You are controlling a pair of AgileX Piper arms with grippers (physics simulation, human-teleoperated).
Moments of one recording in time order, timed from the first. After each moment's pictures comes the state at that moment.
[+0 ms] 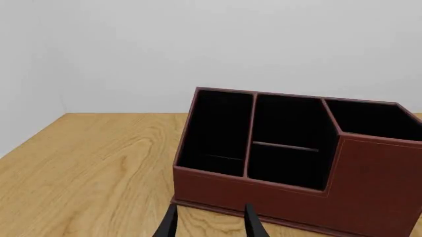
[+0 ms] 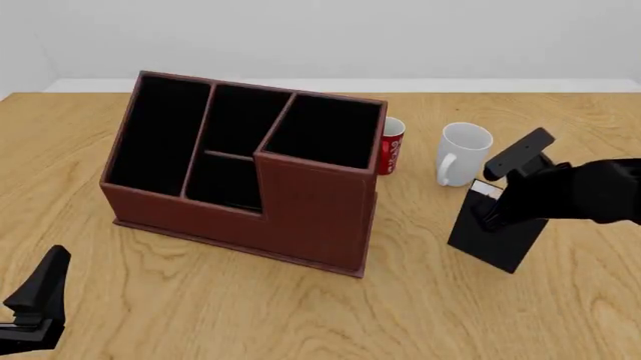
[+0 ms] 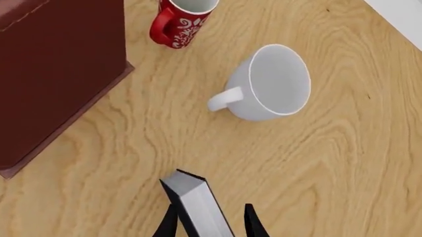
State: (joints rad) left arm 0.00 0.01 0.00 0.00 0.00; right arm 0.07 1.40 -0.74 0.26 -0.52
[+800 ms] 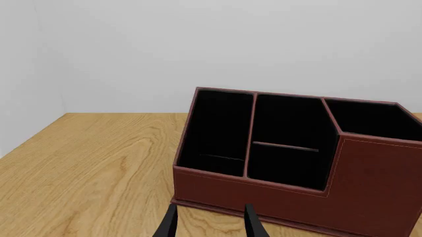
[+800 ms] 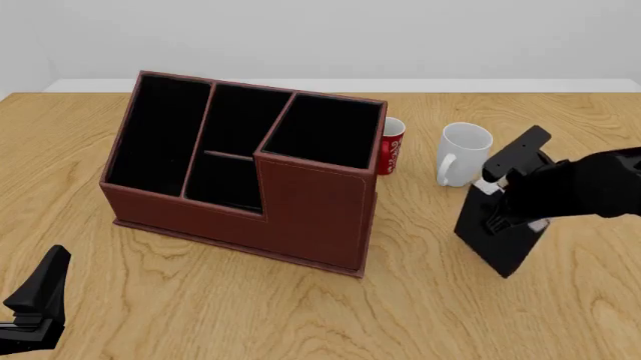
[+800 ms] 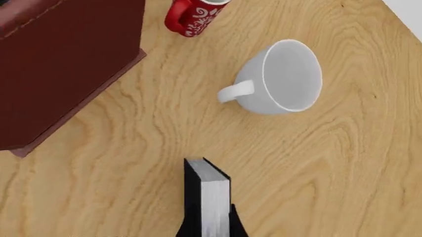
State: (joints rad) left arm 0.00 0.01 0.00 0.00 0.00; right arm 0.10 1.37 -0.78 0.39 -0.49
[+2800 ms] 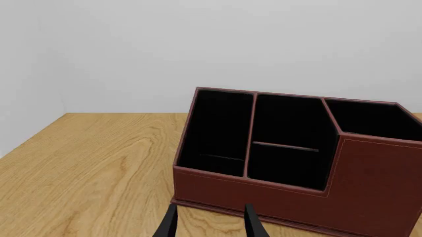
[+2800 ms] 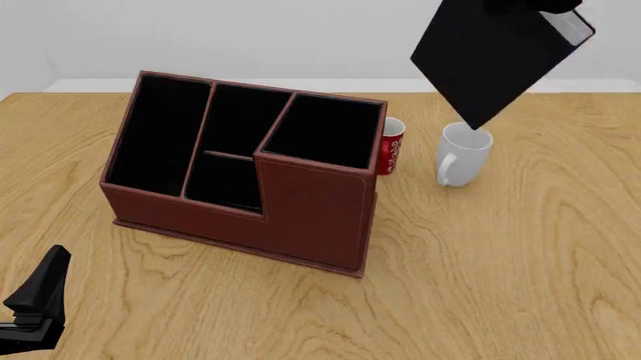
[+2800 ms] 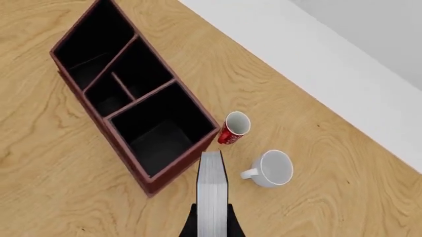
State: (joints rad) left arm 0.00 0.01 0.00 0.00 0.00; right arm 0.45 1.29 -1.80 1.22 -0.27
